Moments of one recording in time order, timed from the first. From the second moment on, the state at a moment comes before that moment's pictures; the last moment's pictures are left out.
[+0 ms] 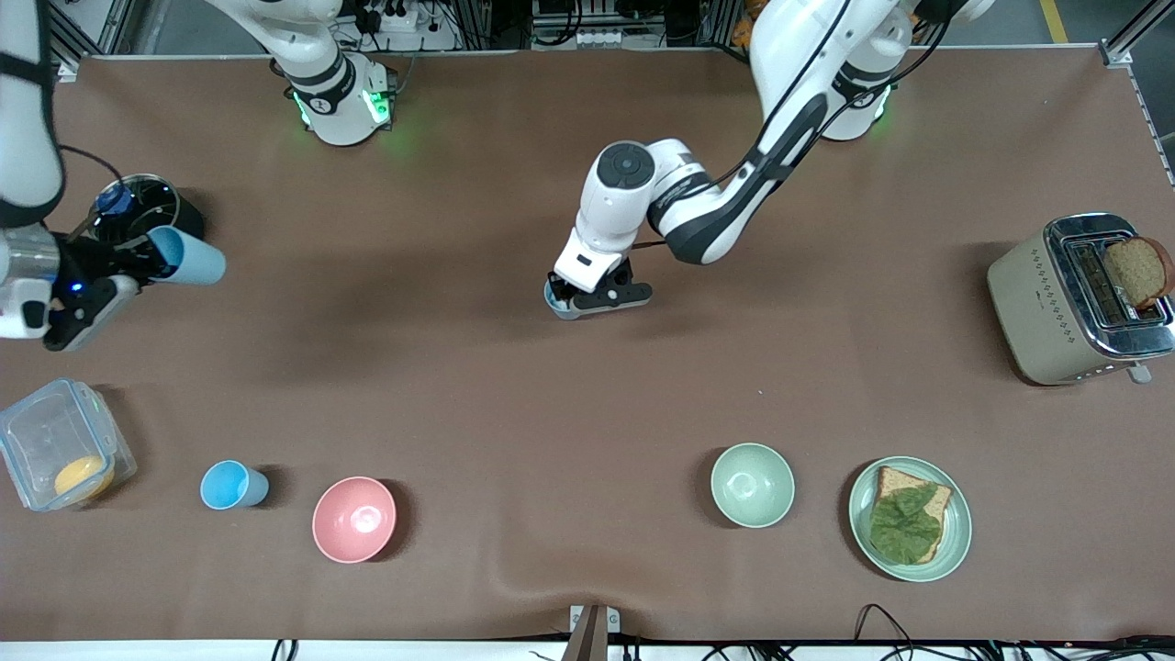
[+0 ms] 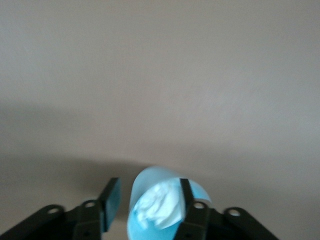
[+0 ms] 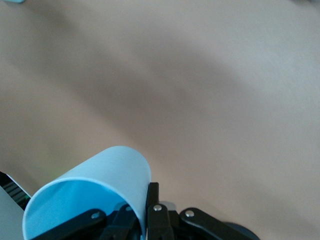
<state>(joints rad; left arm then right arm) -0.49 0.56 -0.39 -1.76 0.29 2.52 -1.29 -0.21 0.15 0.05 -1.76 0.11 1.55 -0.87</state>
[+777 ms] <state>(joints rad) -0.15 0.21 -0.37 -1.49 0.24 1.83 -0.72 0.34 0.15 0.06 -1.79 0.14 1.70 0.02</state>
